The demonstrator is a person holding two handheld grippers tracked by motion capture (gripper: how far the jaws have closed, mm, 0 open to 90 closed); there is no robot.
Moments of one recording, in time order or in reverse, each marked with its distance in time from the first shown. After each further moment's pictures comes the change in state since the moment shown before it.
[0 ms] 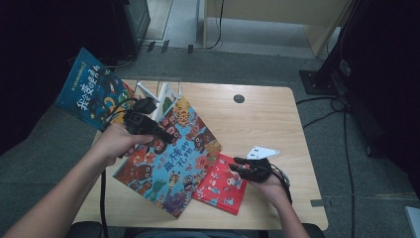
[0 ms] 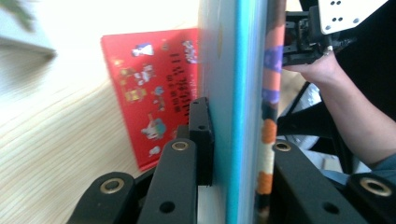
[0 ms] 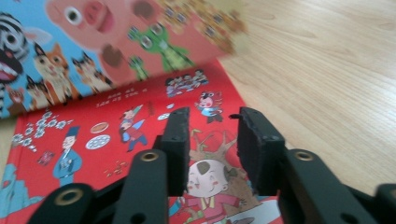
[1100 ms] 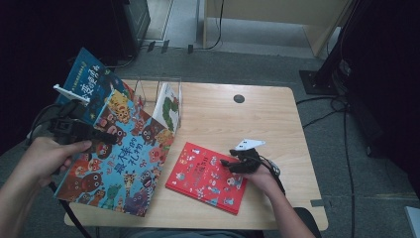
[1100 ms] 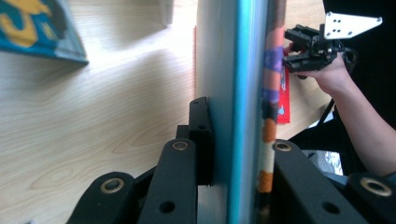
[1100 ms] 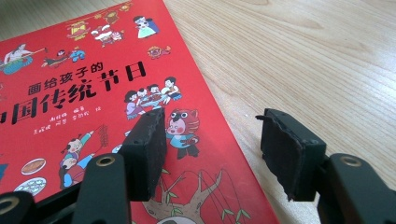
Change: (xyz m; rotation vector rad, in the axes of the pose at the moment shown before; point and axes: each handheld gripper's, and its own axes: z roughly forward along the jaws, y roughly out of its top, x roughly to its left) left arm 0.038 -0.089 -0.101 -0.180 0.120 -0.219; right arm -0.013 0.013 0.043 0.074 -0.022 0.023
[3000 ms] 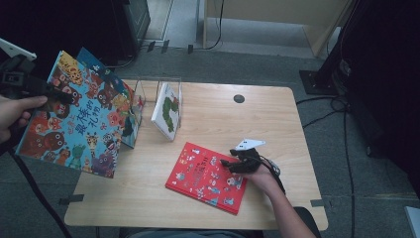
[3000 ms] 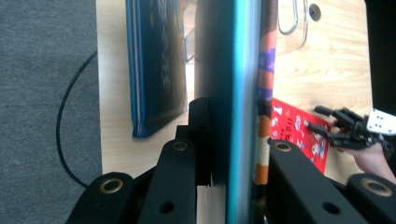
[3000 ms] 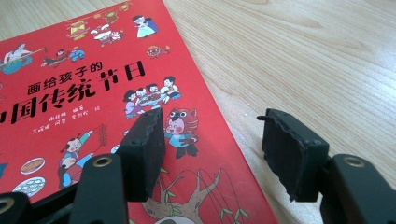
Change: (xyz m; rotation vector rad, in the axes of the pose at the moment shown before) left arm 0.057 0.071 -0.082 -0.130 0.188 -0.196; right arm -0.001 0.000 0.000 0.000 0.002 -0.001
